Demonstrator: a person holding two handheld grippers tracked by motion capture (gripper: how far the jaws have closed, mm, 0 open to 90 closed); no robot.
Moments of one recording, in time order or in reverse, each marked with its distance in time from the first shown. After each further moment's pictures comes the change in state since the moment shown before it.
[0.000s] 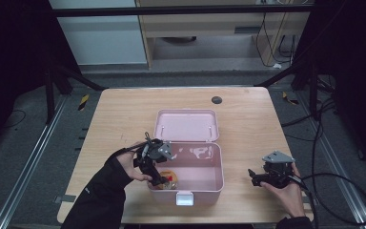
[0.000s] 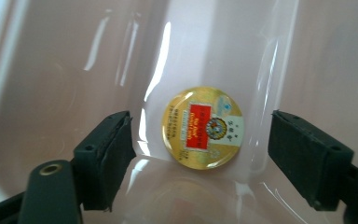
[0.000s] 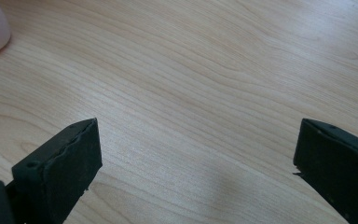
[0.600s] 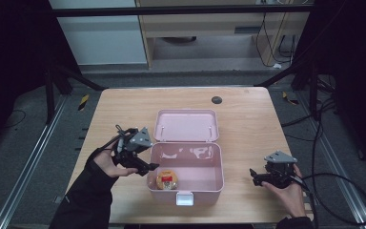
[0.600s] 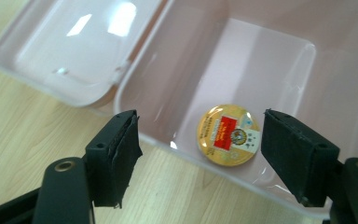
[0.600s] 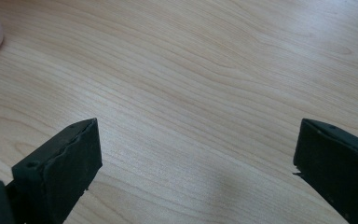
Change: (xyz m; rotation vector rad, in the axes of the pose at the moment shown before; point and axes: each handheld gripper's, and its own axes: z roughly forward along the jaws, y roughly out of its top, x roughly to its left) left arm -0.002 -0.033 -0.059 -0.205 0.178 -0.183; right arm -0.003 -0.002 -0.001 -0.003 -0.010 0.020
